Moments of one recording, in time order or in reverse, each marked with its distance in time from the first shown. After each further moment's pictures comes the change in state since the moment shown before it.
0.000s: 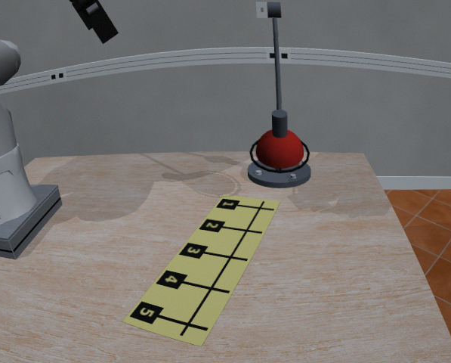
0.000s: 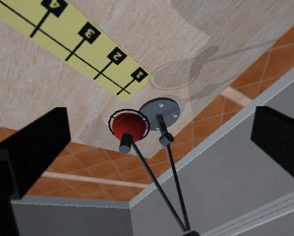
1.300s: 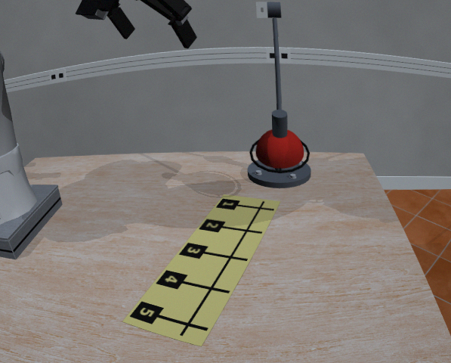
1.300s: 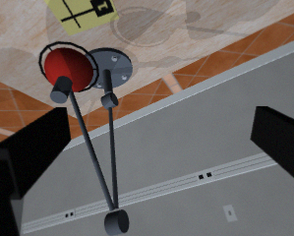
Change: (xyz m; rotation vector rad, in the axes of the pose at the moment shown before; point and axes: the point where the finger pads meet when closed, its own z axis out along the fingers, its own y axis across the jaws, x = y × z) arm -0.075 0.008 0.076 -0.275 -0.146 -0.396
